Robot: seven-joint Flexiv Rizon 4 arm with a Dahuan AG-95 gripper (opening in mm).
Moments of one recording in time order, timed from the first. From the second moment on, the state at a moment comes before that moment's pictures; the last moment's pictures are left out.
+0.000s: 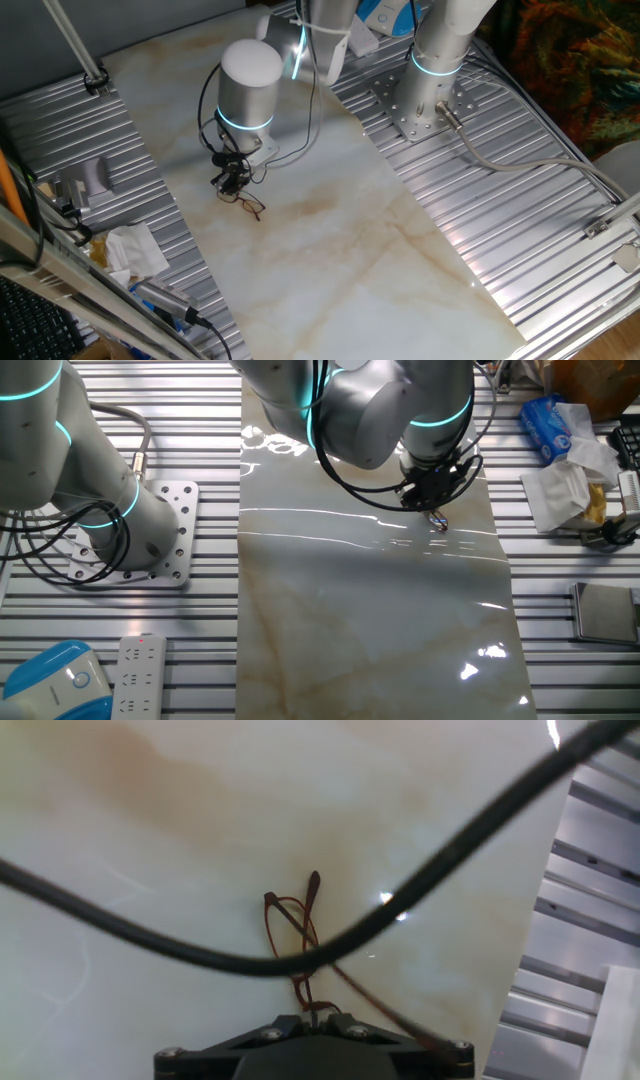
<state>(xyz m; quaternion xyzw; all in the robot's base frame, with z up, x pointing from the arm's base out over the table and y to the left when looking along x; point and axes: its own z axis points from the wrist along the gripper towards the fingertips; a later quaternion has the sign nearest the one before) 0.566 0.043 0.022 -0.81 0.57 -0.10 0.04</state>
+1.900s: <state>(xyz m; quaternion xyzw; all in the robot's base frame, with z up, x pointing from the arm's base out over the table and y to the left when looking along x) 0.564 0.040 0.019 -0.80 0.58 -0.11 0.05</state>
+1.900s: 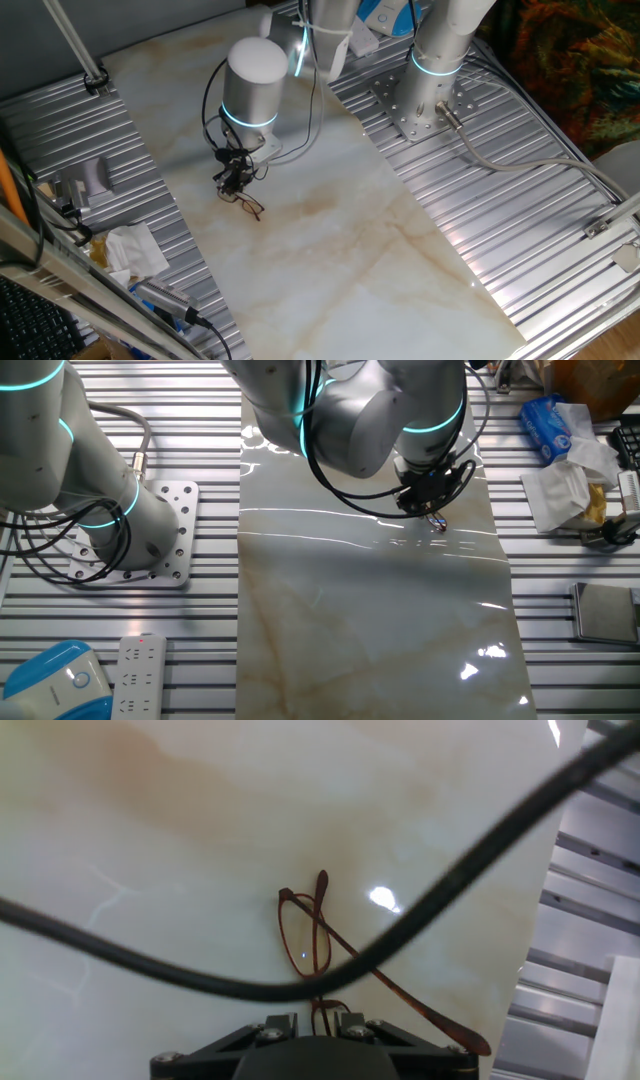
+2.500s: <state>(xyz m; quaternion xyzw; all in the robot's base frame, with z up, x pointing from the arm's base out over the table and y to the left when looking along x) 0.568 0.038 0.012 -0.79 0.60 -0.10 0.07</state>
